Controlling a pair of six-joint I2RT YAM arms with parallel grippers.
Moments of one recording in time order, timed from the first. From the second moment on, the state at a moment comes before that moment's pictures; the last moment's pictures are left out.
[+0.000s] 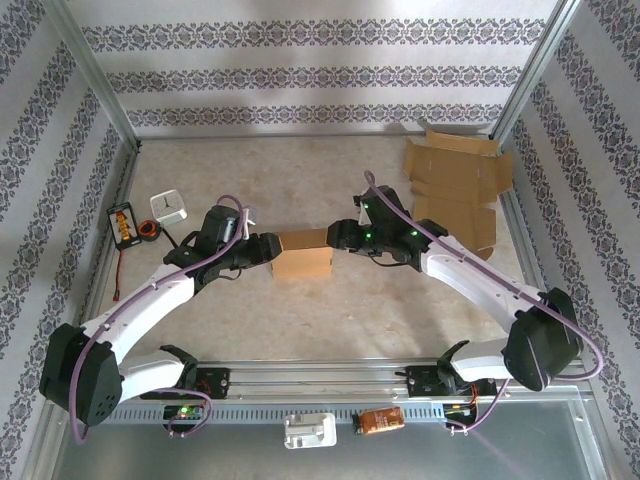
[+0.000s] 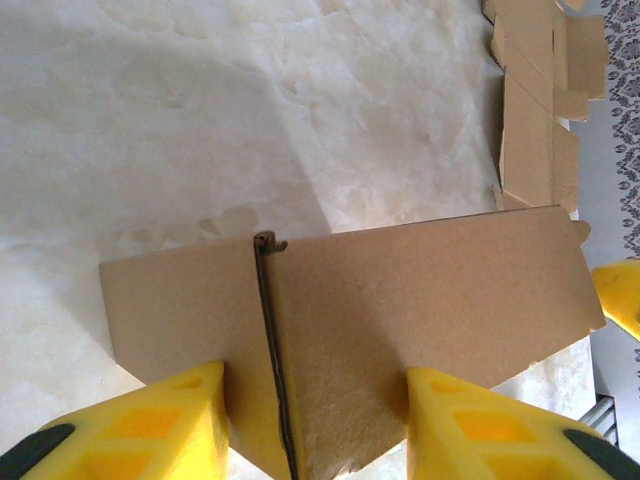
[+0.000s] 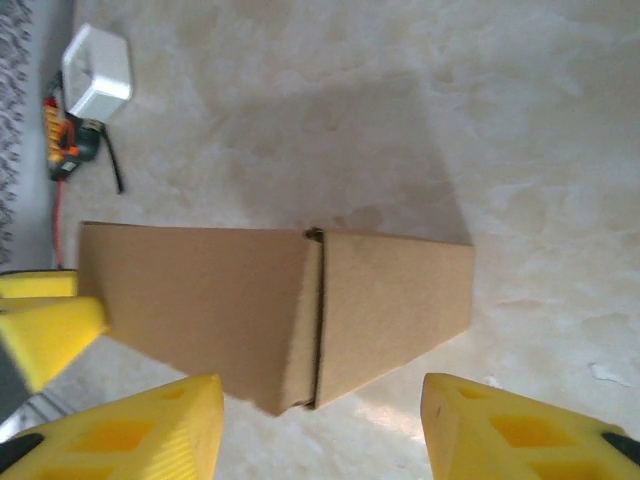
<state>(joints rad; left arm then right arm) -0.42 1.17 0.76 -0.33 0.31 -0.72 0.60 1.34 1.02 -0.48 -0.26 0.75</state>
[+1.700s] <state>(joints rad) -0.58 1.22 0.51 -0.26 0.28 -0.98 0.81 1.51 0.79 -0.30 -0.23 0.92</state>
